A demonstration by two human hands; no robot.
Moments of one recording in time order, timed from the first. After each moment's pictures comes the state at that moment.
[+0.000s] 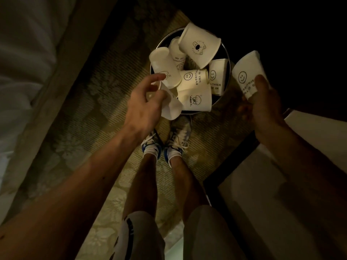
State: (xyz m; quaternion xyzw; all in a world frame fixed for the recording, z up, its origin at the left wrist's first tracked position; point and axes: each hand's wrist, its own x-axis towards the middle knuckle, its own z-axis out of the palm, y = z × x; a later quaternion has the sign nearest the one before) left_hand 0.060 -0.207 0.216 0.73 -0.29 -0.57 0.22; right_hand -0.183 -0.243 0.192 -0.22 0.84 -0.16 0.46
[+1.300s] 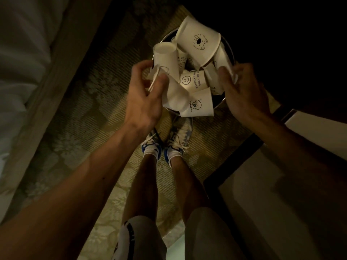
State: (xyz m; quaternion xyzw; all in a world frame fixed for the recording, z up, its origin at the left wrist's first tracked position) left_hand 0.059 -0.225 0.208 0.74 -0.28 -0.54 0.29; right_hand -0.140 -0.267 0.191 -0.52 0.75 0.01 0.41
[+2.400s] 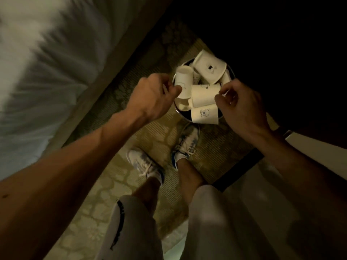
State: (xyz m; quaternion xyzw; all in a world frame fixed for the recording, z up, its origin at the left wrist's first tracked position) left_hand 0.100 -0.245 0.289 0.74 -0.50 -0.44 0.06; right_hand -0.118 -0.264 0.279 -0.66 0.63 -0.05 0.40
